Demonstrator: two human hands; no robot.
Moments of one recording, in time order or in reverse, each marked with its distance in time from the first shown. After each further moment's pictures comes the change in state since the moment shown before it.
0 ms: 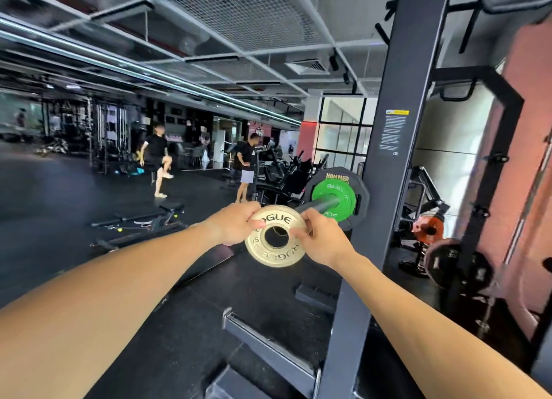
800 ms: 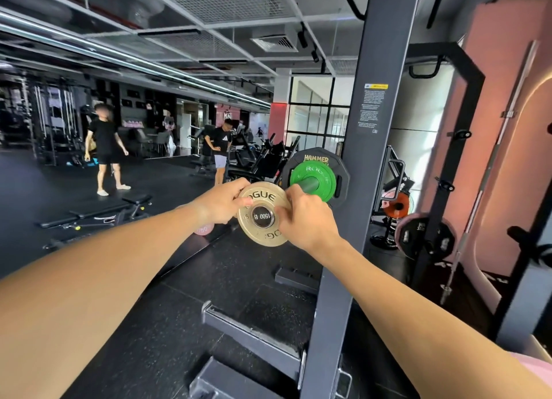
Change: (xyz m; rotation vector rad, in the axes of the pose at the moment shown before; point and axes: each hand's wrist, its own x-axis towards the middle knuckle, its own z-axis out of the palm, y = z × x) left_hand 0.068 -0.020 0.016 -0.174 -0.011 0.055; right_hand 0.027 0.004 0.016 -0.273 0.238 -0.050
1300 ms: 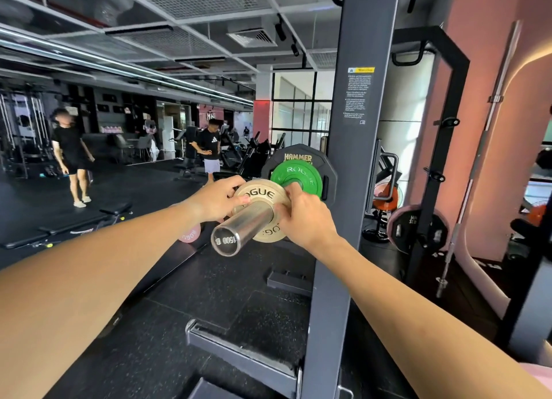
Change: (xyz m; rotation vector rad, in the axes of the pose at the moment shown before) left_hand 0.111 -0.011 0.037 0.003 -0.019 0.039; right_hand 0.060 0.090 0.043 0.029 0.025 0.077
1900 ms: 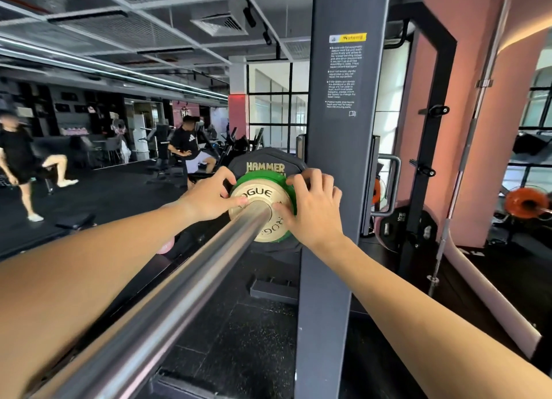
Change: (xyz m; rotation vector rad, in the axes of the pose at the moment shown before) left_hand 0.202 -0.028 0.061 0.116 0.012 -0.061; right_hand 0.122 0.157 0.062 -0.315 0.243 0.018
